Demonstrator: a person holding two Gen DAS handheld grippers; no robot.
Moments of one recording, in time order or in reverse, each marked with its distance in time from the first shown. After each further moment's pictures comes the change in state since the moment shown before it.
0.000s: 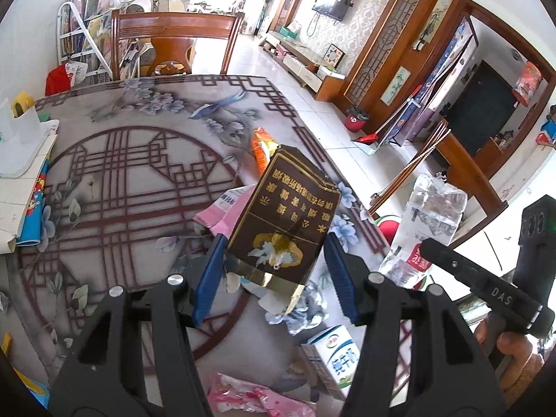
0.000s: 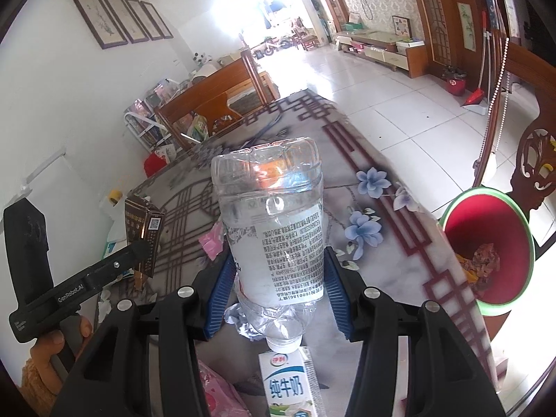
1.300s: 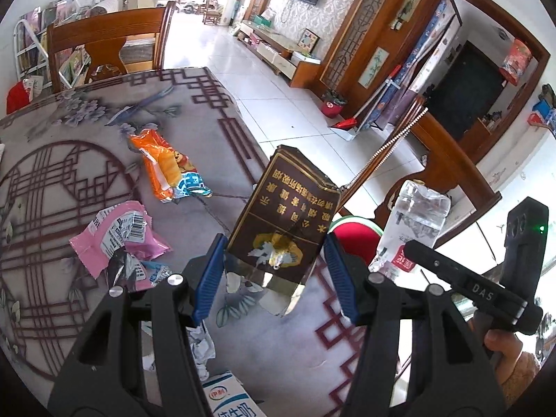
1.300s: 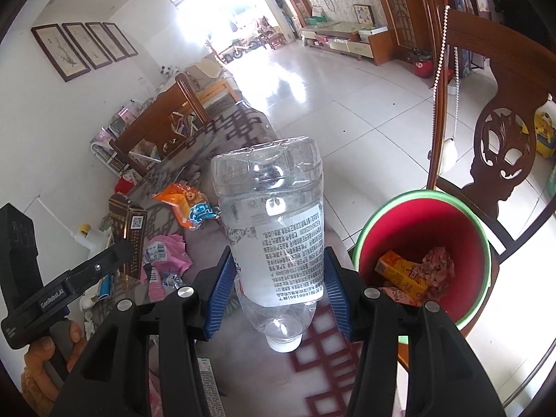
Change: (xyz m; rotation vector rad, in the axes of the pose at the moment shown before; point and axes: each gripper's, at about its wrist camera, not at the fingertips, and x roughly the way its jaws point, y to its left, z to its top) left arm 0.079 -0.125 0.019 0.046 0.048 -0.041; right arm -0.020 -0.145 0.039 0.108 0.013 -0.046
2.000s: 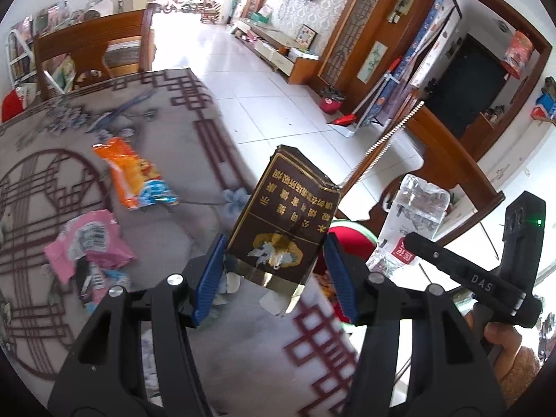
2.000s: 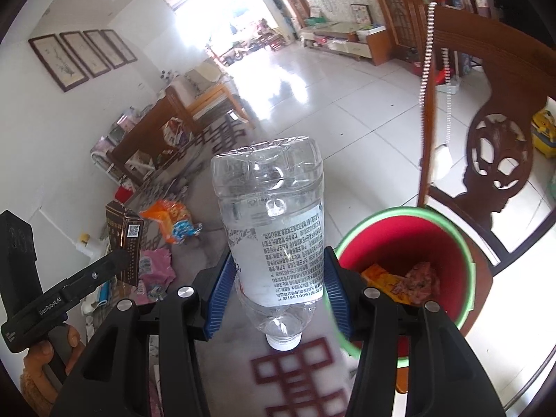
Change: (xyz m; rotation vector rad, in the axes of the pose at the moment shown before) left arm 0.031 -0.056 0.013 0.029 0.021 -0.007; right arm -0.011 -0.059 0.027 0.027 -0.012 0.016
